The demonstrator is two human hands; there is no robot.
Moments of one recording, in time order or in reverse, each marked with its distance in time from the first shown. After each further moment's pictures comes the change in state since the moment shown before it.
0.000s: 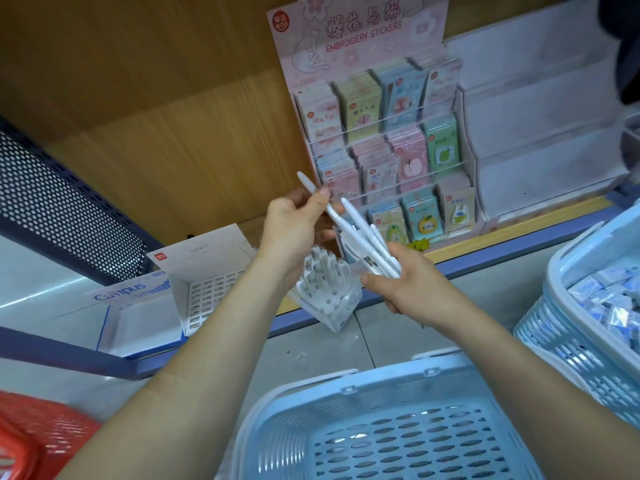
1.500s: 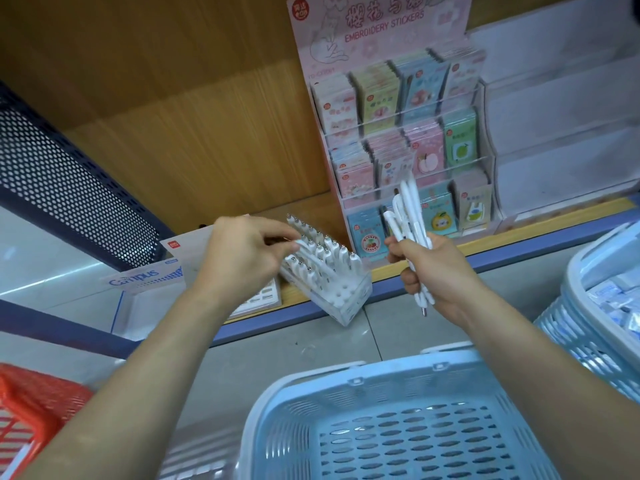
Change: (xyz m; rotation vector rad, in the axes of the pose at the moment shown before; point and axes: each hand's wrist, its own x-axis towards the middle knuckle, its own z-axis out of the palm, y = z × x) left_hand -0.037 0.012 -0.077 1.003 0.048 0.391; right_hand 0.018 0.001 -0.002 0.454 0.204 0.256
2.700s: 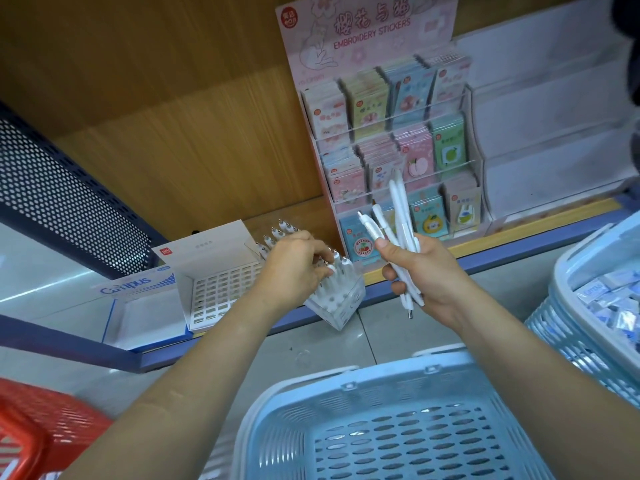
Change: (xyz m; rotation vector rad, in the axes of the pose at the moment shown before) left_hand 0.017 0.000 0.069 0.274 -0.266 0.063; right_hand -0.003 0.000 -0.003 0.136 -0.173 -0.053
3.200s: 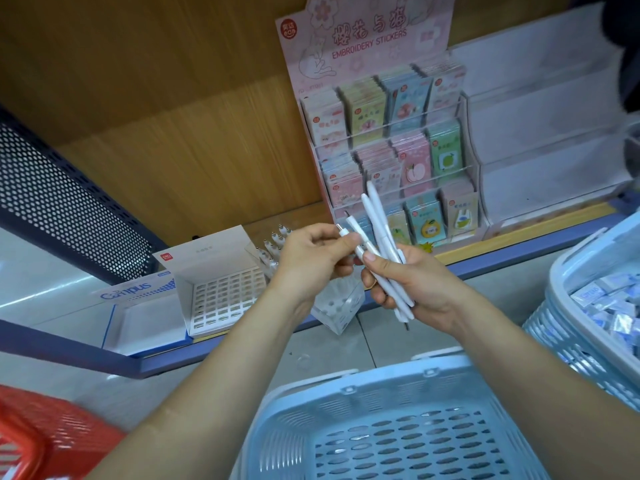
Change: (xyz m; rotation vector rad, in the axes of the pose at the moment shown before) left_hand -0.007 0.049 -0.016 -1.155 0.047 -0.398; right_hand -0.009 -0.006 0.006 -0.012 -0.256 0.064
